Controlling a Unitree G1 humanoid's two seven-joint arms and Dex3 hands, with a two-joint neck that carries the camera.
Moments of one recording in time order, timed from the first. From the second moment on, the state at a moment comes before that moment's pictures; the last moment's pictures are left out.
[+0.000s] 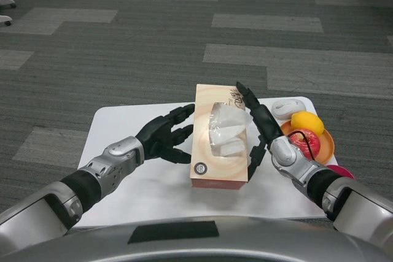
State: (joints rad) left arm -0.51 0.21 -0.81 0.82 -0.77 -0.22 -0.34; right arm -0.38 -0.45 0.77 0.88 0.28 -0.59 -0.33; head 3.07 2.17
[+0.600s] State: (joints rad) left arm -0.51 0.17 -0.83 0.94 -0.77 -0.21 -0.36; right arm -0.39 -0.42 0.85 0.98 0.28 -0.59 -0.32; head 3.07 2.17
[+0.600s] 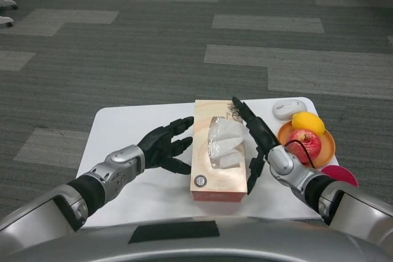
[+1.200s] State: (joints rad) left arm -0.52 0.16 -0.85 1.02 -0.77 -0.22 -0.36; right arm -0.43 -0.40 0.93 1.02 0.28 -0.58 -0.32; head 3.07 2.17
